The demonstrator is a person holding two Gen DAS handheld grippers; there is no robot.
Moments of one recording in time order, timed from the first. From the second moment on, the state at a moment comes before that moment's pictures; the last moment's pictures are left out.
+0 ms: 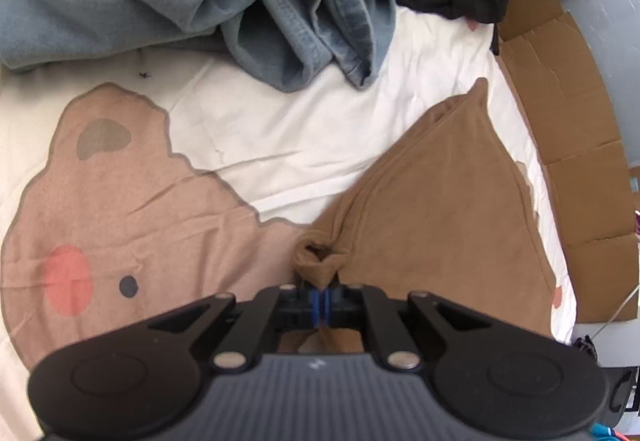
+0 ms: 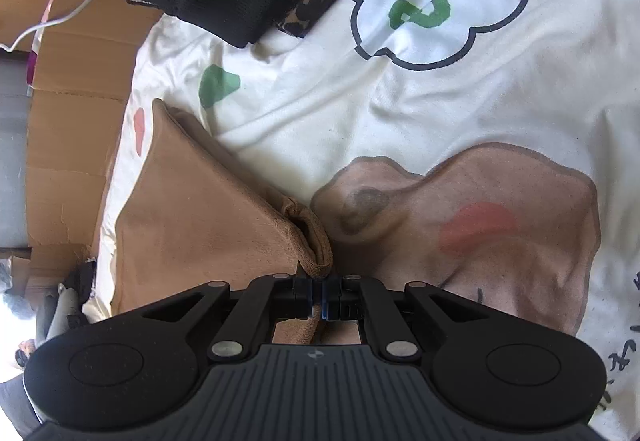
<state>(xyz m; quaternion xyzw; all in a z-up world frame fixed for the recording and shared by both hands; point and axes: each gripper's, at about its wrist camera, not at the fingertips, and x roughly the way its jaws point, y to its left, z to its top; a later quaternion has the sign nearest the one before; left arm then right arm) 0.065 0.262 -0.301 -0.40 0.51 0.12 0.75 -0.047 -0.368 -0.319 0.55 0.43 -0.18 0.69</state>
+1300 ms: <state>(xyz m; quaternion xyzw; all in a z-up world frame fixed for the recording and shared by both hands) 0.054 0.297 -0.309 -0.46 0.50 0.15 0.72 -0.055 -0.377 -0.272 0.49 0.41 -0.14 0.76</state>
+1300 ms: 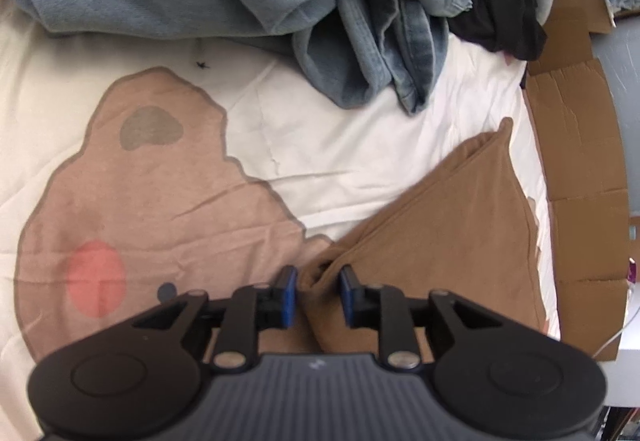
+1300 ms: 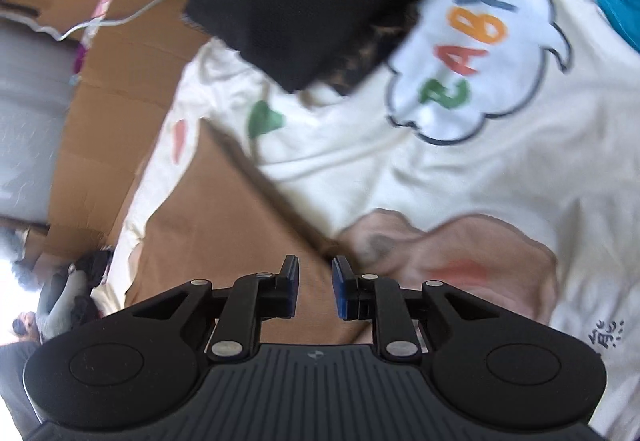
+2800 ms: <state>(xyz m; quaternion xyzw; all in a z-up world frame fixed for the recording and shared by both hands) 0.055 0.281 -0.319 -0.46 0.51 0.10 0.73 0.059 -0.127 -0.319 0.28 0.60 0.18 0.73</state>
